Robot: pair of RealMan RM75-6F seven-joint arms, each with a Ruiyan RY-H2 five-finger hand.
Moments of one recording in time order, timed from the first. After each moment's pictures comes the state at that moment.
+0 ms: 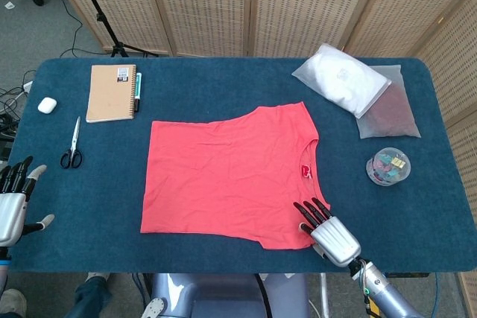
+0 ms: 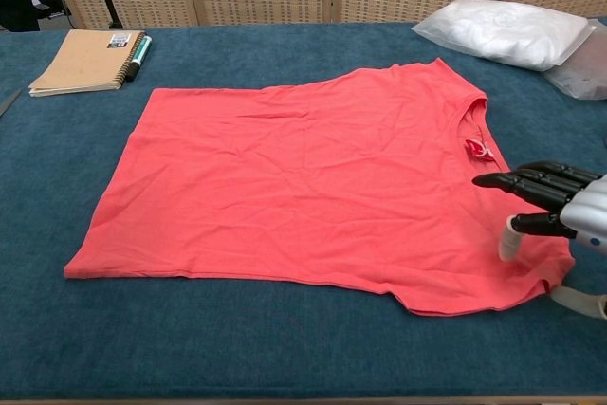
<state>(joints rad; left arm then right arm) -0.11 -1.15 -0.06 -1.60 1.44 1.46 0.10 0.32 -1.46 -0.09 -1.38 -1.81 1.23 -0.20</state>
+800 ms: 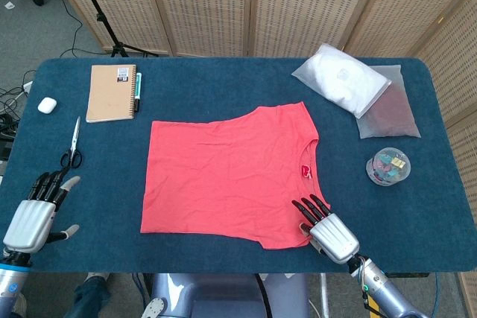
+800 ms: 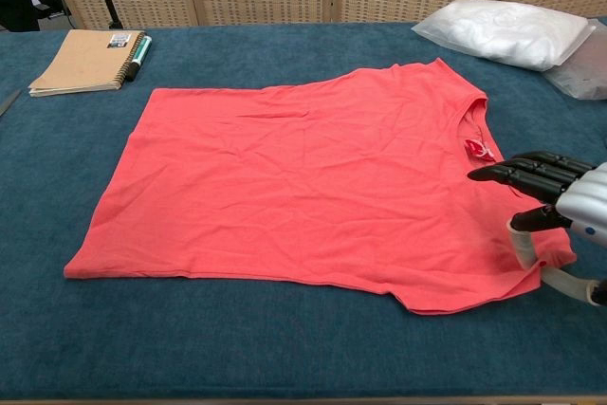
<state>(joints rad) -0.14 -1.23 0.02 -1.49 1.64 1.44 -0.04 0.33 -1.50 -0.10 -1.32 -1.83 1.28 -0.14</state>
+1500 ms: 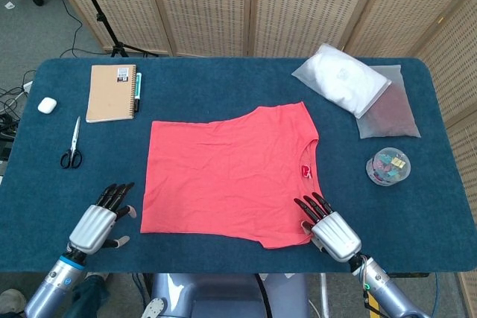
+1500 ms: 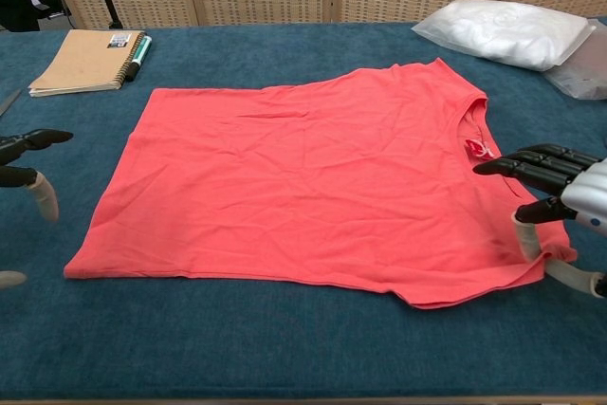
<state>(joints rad) -0.24 -1.49 0.07 -1.31 1.73 1.33 -0.07 0.34 -1.48 -0.11 -1.33 -1.80 1.29 -0.15</state>
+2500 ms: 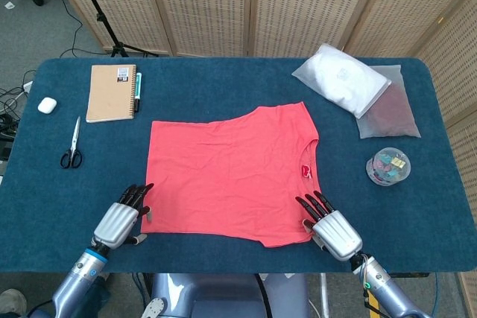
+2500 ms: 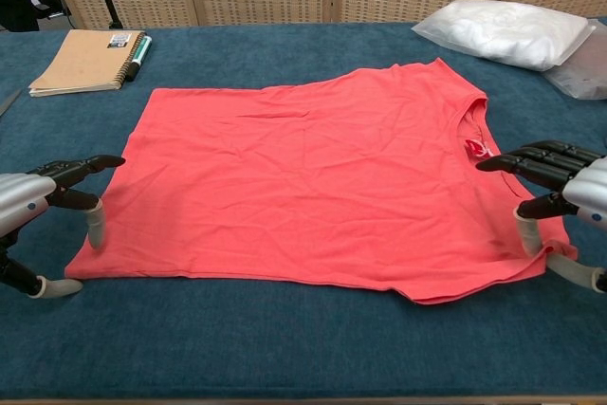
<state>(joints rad) -0.31 -1.59 0.06 -1.29 1.63 1.22 0.01 0.35 -1.48 -0.11 -1.35 -1.78 1.29 -0.16</state>
